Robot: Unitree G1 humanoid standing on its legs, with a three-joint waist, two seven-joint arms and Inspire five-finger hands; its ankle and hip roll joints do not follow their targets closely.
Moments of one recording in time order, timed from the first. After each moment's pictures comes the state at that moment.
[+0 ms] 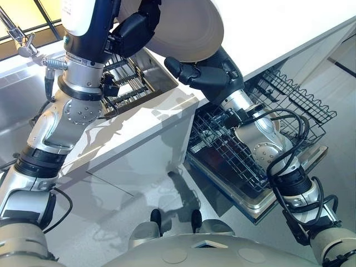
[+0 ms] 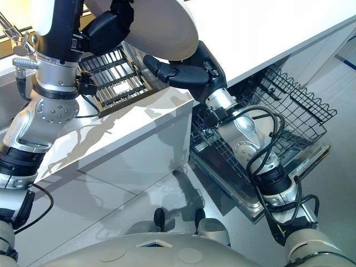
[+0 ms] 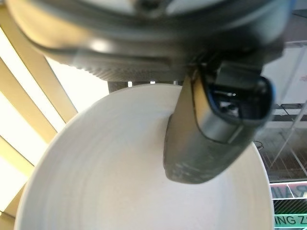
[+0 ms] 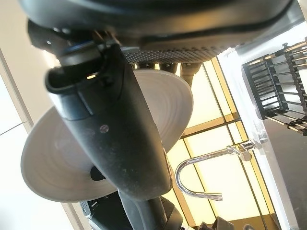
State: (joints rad) left arm -0.59 0.80 -0.23 -0.13 0.33 -0.33 0.46; right arm -0.47 -0.46 0.33 -0.23 0.96 0.09 -0.04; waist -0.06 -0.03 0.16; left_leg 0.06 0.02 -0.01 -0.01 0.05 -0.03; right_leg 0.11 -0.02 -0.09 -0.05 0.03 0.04
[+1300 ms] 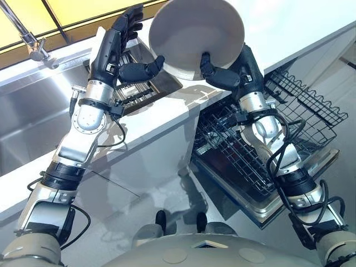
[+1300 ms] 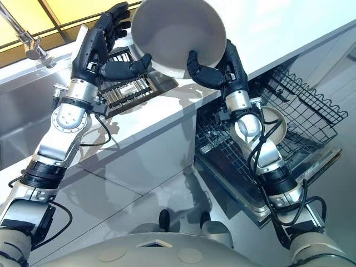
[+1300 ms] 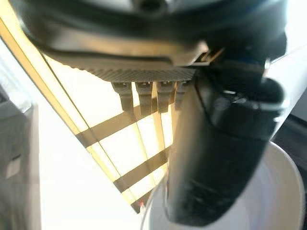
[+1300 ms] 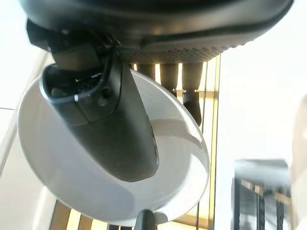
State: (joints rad) left arm -0.43 0.64 -0.19 -0.06 -0.24 -0.03 0.14; right arm -0.35 -0.50 0.28 -0.10 0.38 -0.09 -0.26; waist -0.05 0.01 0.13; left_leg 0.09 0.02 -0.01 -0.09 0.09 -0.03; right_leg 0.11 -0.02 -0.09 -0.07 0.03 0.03
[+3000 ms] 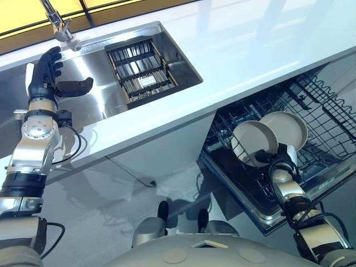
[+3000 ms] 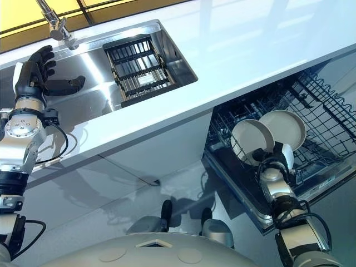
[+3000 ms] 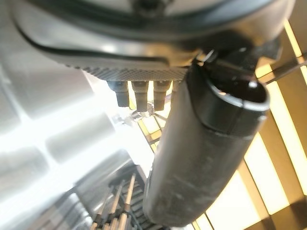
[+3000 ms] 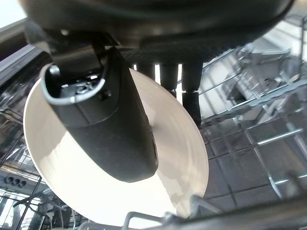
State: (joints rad) left arm -0.32 0.83 0.02 0.22 -0.36 0.15 0.25; right arm -0.26 -0.49 0.21 0.76 0.18 0.16 -0.51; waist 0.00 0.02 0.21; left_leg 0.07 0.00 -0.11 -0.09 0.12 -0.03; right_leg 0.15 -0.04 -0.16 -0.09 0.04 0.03
